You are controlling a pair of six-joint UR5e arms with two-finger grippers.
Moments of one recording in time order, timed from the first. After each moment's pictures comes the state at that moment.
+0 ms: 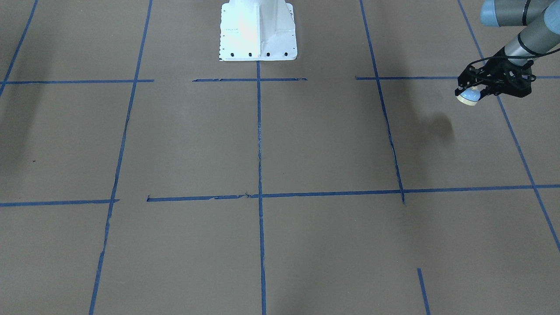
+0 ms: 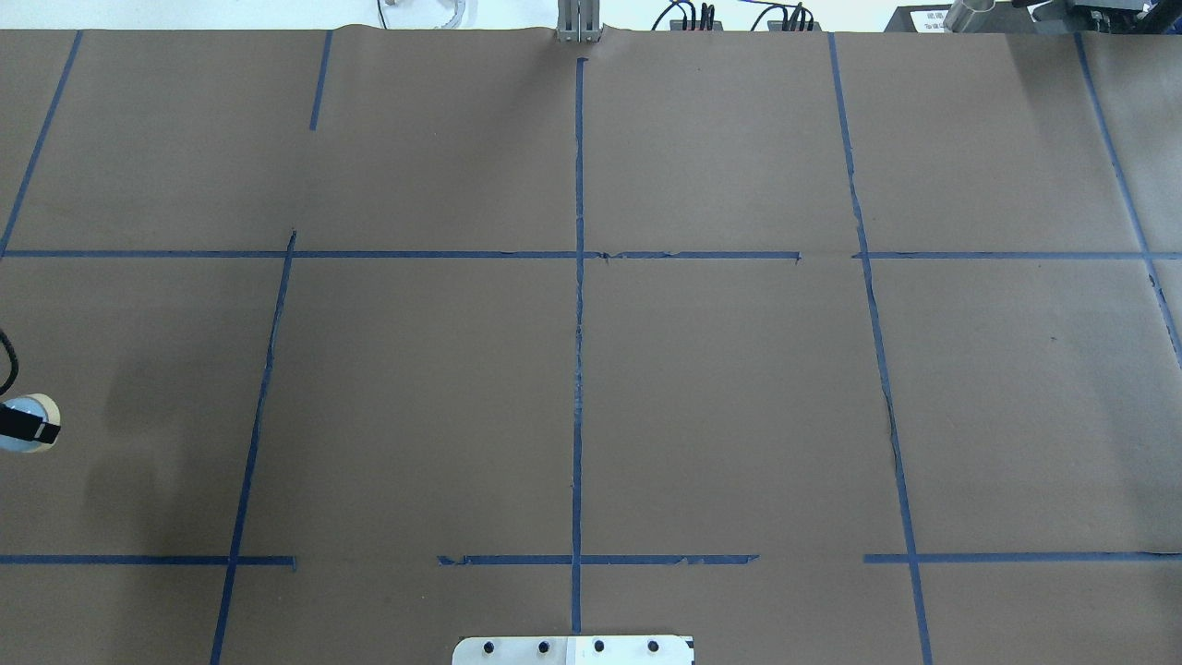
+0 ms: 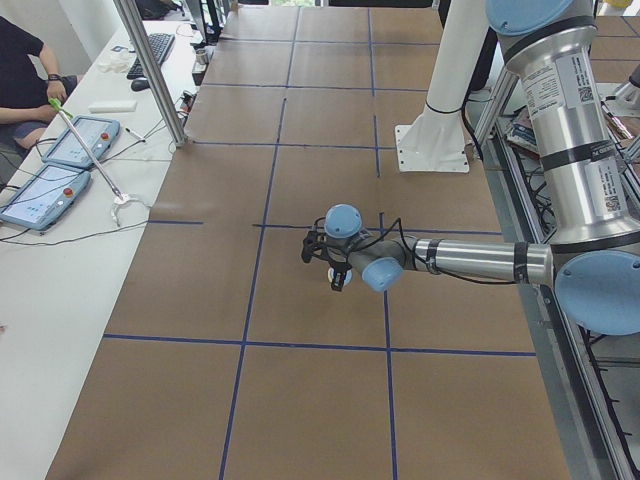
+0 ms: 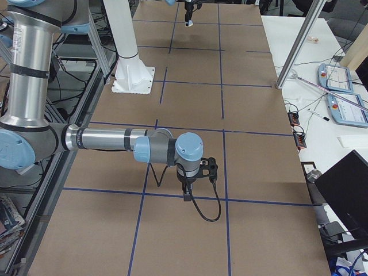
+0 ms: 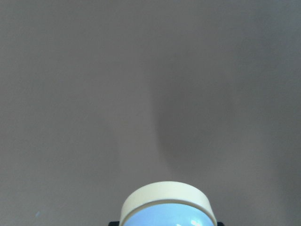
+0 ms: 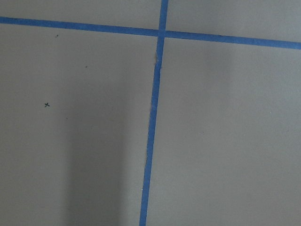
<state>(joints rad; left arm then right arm) -0.94 -1.31 -1.81 -2.26 -2.28 -0.67 1.57 -1.77 1.78 -1.61 2.35 -0.11</state>
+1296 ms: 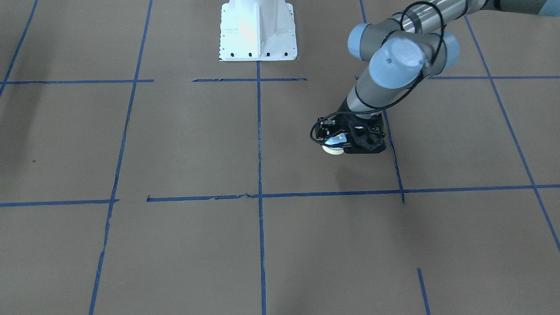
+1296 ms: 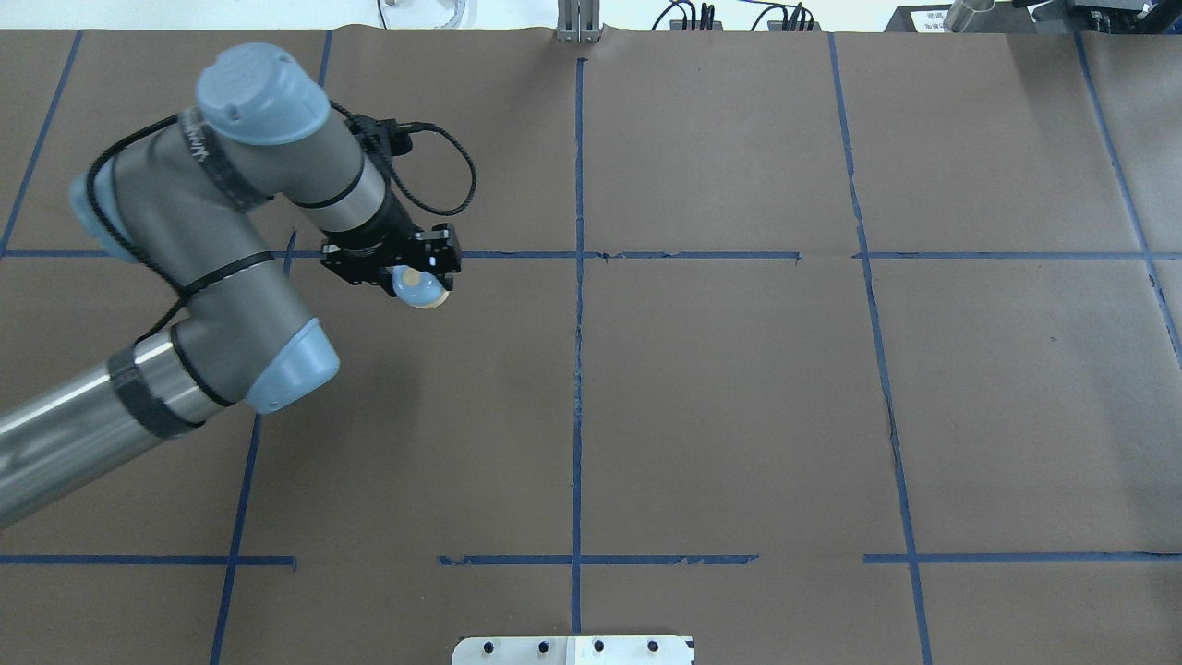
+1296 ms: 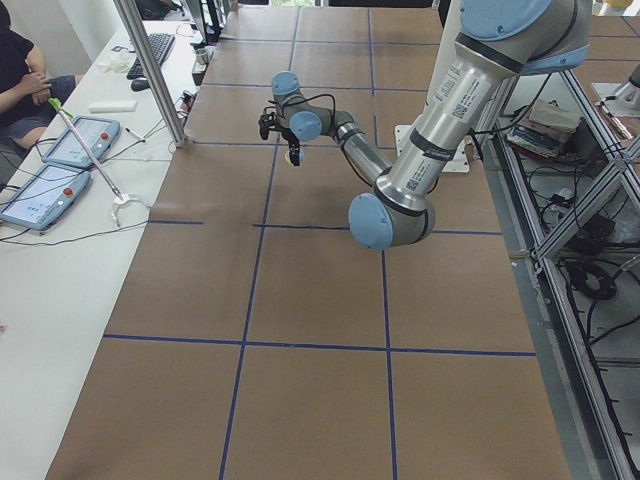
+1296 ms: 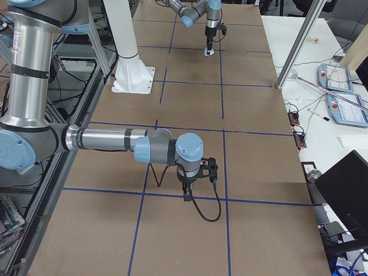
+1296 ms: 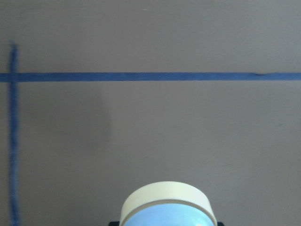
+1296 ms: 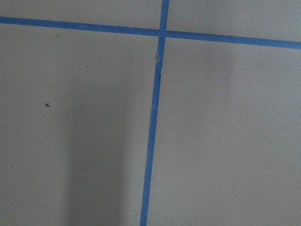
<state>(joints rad) -0.73 -2.25 -1.56 -1.68 -2.15 -1.17 1.57 -1.77 1.78 -1.61 2.35 -0.11</state>
